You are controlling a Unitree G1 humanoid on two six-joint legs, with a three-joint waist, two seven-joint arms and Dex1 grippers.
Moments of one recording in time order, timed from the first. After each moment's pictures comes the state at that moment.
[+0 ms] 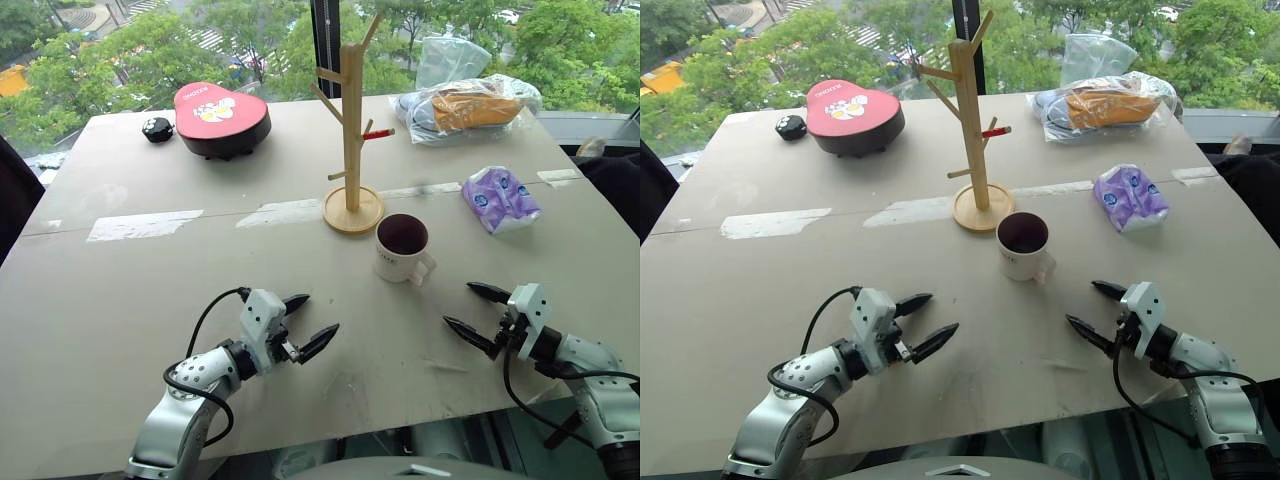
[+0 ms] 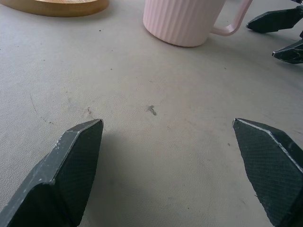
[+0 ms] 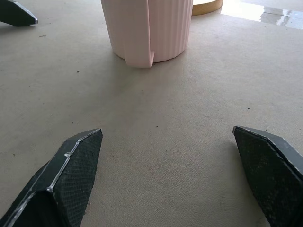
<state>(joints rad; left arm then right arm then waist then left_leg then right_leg) 0.23 0.47 -0.04 -0.34 -0.37 0.26 -0.71 0.11 -0.54 -0.06 0.00 0.36 -0.05 0.91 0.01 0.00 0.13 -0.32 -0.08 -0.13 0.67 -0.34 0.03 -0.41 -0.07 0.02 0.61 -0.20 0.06</state>
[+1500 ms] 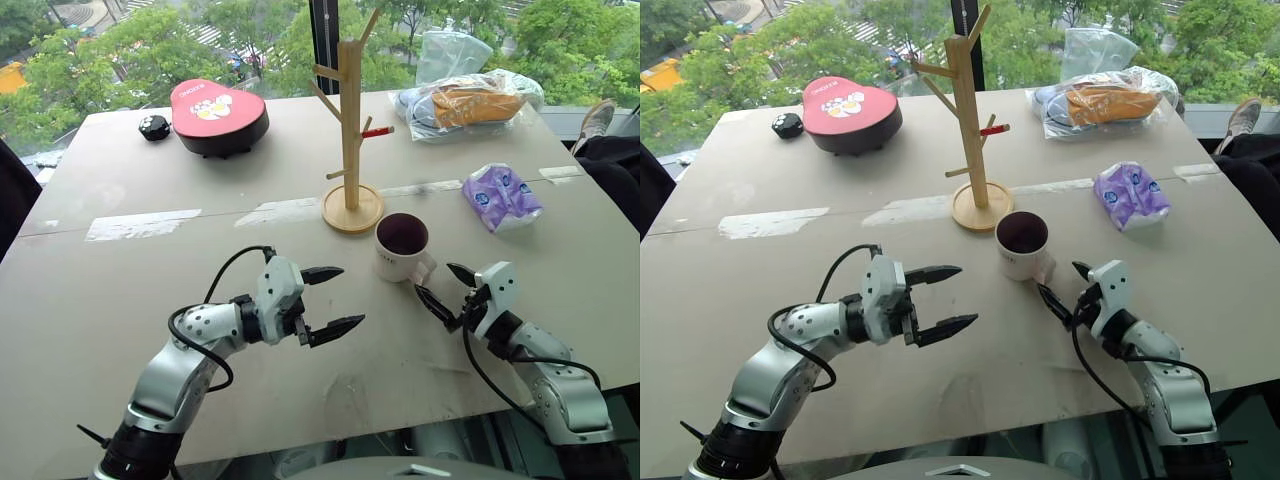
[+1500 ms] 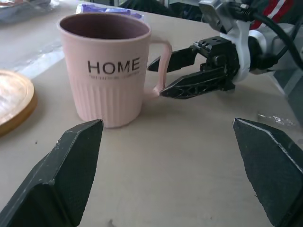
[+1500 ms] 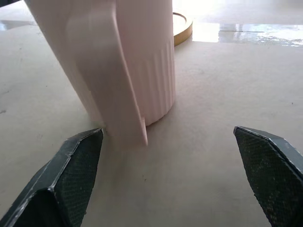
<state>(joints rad) -0.05 0.58 -0.08 -0.43 -0.47 0.34 -0.91 0.06 -0.34 0.01 -0.26 0.34 0.27 0.56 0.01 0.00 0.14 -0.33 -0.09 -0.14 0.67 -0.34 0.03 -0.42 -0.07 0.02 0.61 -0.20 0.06</state>
